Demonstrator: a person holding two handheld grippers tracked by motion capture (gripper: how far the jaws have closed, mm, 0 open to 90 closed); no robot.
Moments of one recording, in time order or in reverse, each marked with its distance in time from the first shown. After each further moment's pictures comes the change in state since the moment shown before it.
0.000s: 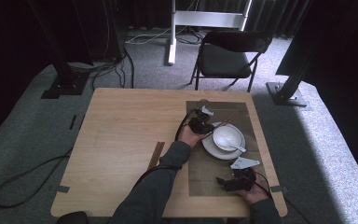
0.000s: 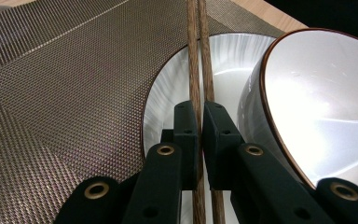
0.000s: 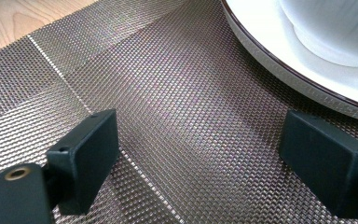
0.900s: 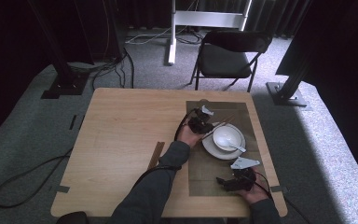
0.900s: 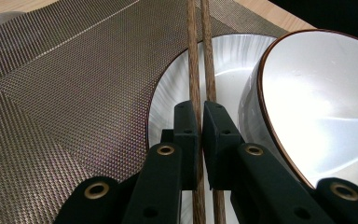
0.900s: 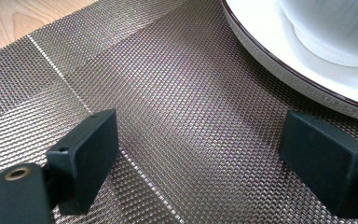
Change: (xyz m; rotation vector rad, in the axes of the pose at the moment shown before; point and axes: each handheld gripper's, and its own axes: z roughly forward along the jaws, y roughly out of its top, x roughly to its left) left arm -0.003 0.002 -0.006 0.006 0.031 0.017; right arm 0.000 0.000 0.000 0.000 0.000 0.000
